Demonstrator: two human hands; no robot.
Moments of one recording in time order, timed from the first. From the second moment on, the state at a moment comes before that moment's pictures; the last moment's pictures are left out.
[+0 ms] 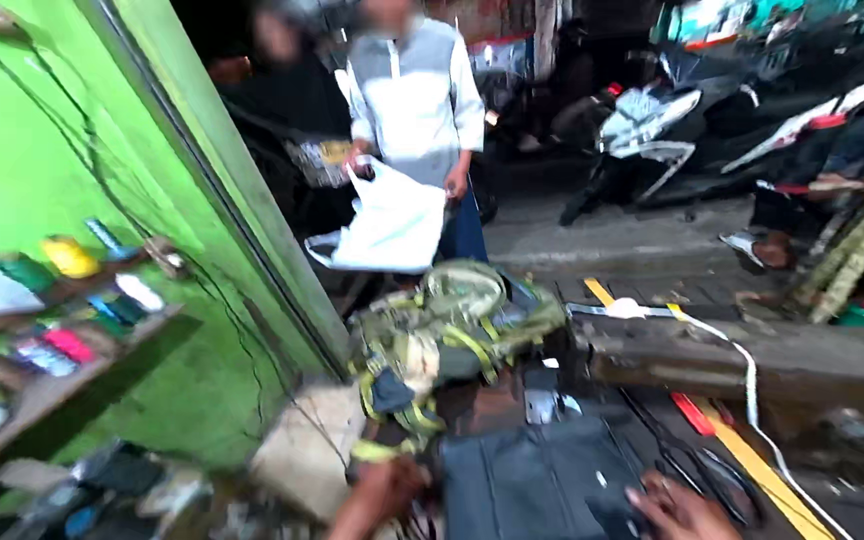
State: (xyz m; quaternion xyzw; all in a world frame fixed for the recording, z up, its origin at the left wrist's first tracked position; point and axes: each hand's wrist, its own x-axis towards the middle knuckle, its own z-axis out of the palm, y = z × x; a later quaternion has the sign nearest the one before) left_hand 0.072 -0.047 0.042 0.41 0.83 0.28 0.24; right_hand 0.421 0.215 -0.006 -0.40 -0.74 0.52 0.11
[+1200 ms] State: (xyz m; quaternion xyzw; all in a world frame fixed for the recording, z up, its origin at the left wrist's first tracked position) left_hand 0.007 0.089 -0.007 0.55 0.76 0.17 -0.31; right_hand 0.425 0.227 -0.033 -0.42 -0.80 0.32 0.29
